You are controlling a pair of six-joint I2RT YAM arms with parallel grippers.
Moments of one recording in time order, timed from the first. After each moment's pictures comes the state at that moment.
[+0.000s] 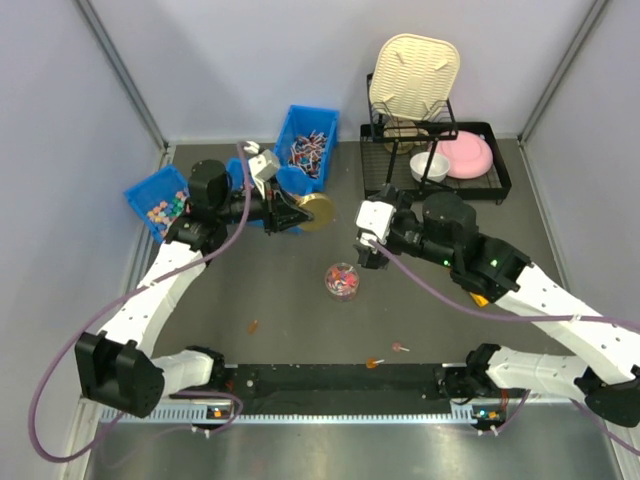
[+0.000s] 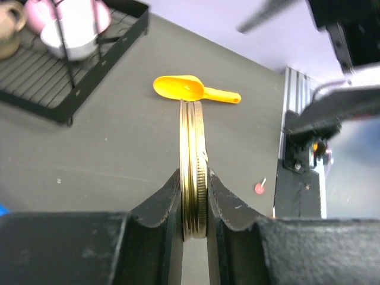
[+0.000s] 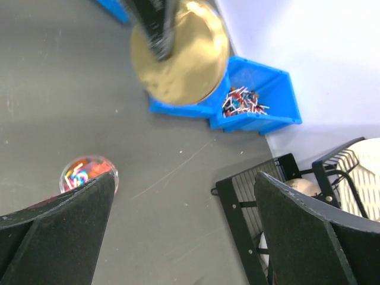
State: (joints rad) left arm -0.30 1.19 1.07 -0.10 1.02 -0.05; right arm 0.88 1.03 1.15 -0.39 -0.10 -0.63
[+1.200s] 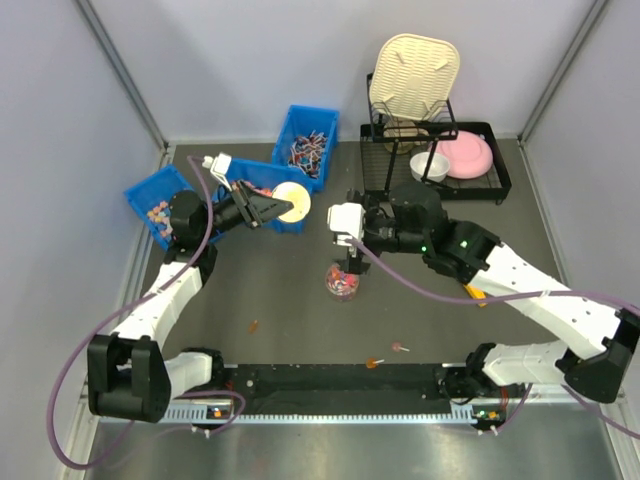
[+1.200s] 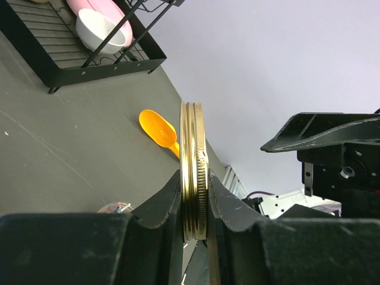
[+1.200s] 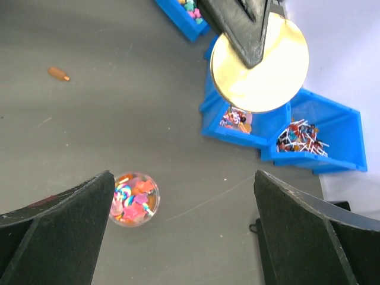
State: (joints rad) left arm -0.11 1.16 0.73 0.53 0.90 -0.97; right arm 0.90 1.19 1.24 -0.46 -0.31 -0.64
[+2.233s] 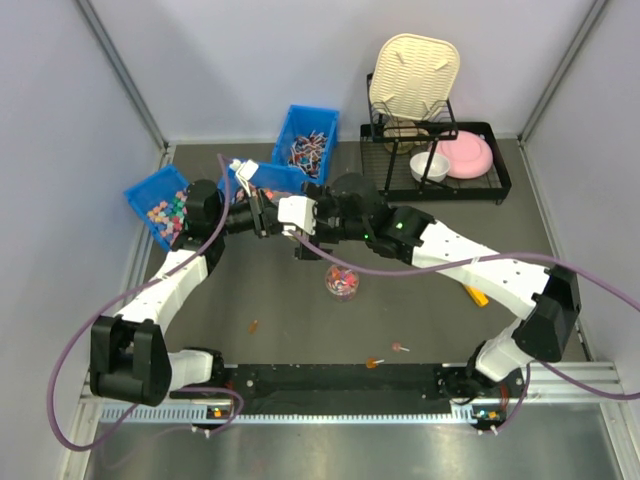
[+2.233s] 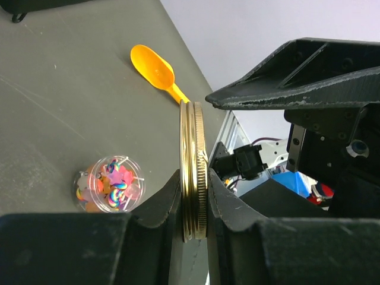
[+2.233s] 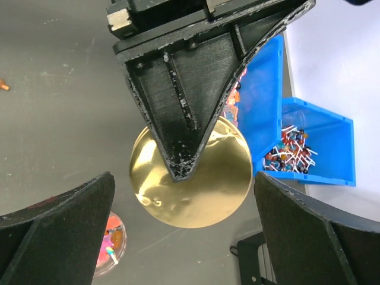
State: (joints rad) left arm -0.16 1.25 0.81 0.26 1.06 -0.77; right arm 0.97 1.53 1.44 -0.38 -0.15 -0.69
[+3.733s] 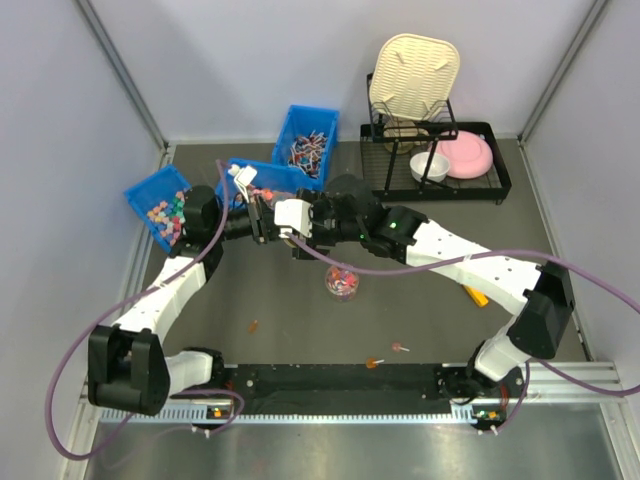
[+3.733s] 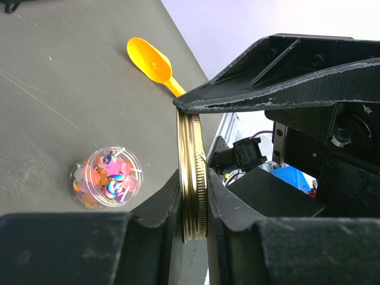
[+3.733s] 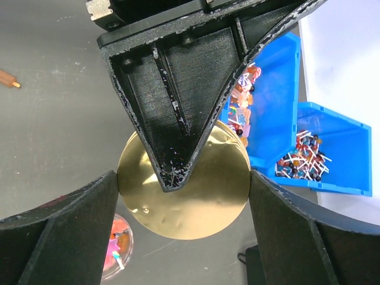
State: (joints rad) left arm -0.16 1.20 0.76 0.25 1.08 -0.76; right arm 0.97 1.57 1.45 -0.38 -0.19 -0.69
